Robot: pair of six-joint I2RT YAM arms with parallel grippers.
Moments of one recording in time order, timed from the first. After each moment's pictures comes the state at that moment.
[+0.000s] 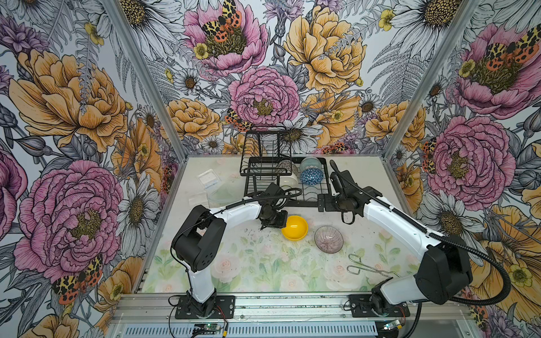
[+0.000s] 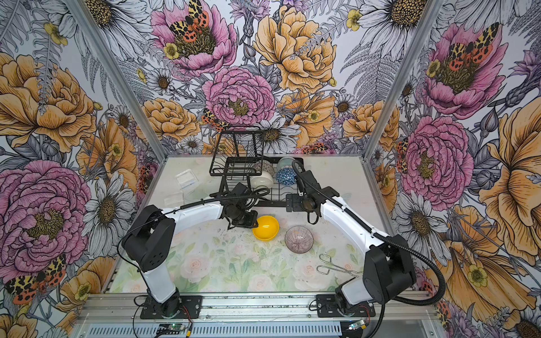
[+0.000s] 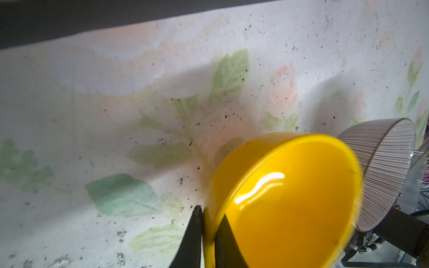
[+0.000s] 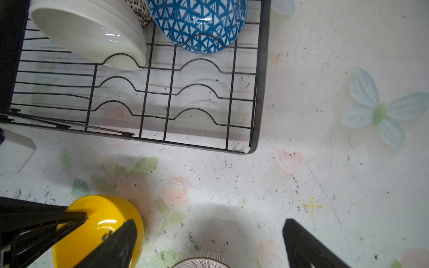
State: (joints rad) left arm -0.65 1.80 1.19 -0.56 0.31 -0.42; right arm 0.42 1.45 1.14 -0.72 0.07 0.35
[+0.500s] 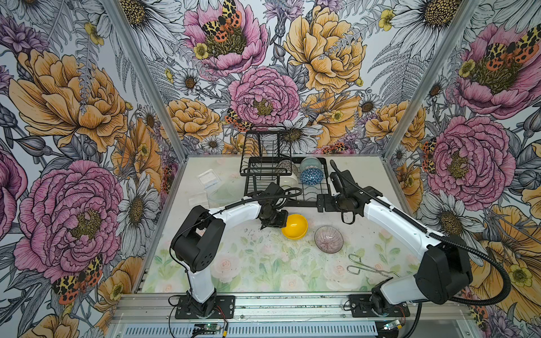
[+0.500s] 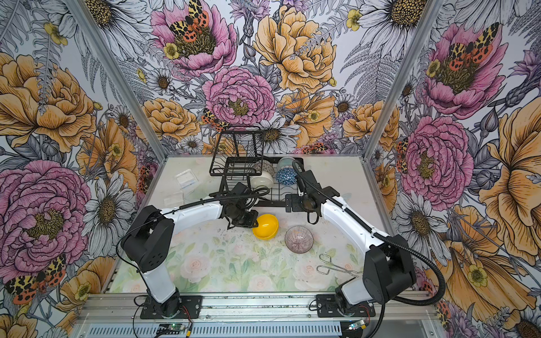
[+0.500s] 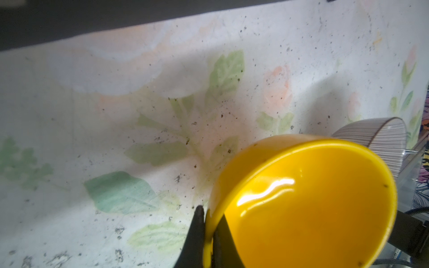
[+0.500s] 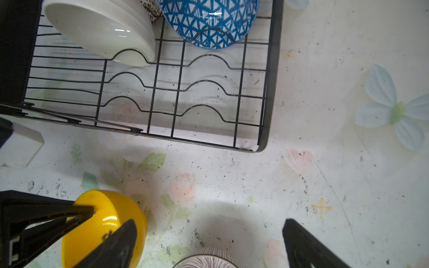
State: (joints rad) left arm -0.65 1.79 1.19 -0.57 0.31 -0.42; right arm 0.42 1.45 1.14 -0.72 0.02 0.34
